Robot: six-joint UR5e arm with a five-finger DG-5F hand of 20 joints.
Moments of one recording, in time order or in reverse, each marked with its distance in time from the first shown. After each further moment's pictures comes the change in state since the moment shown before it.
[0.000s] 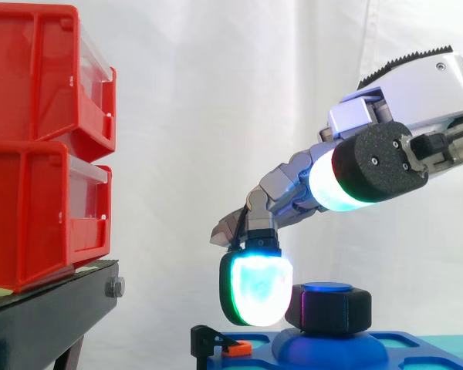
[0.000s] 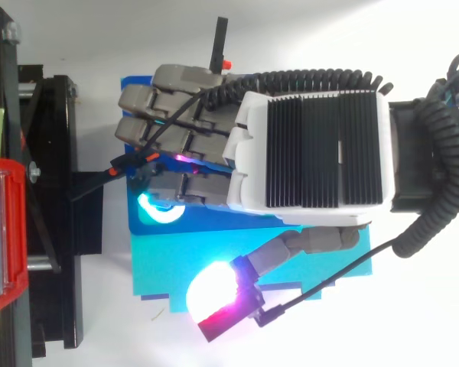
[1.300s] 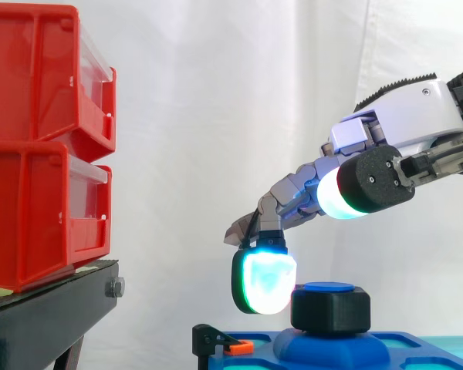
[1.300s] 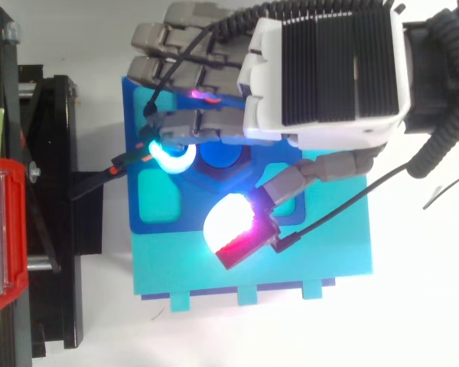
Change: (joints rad) arm -0.096 0.000 0.000 -0.007 -0.110 -0.044
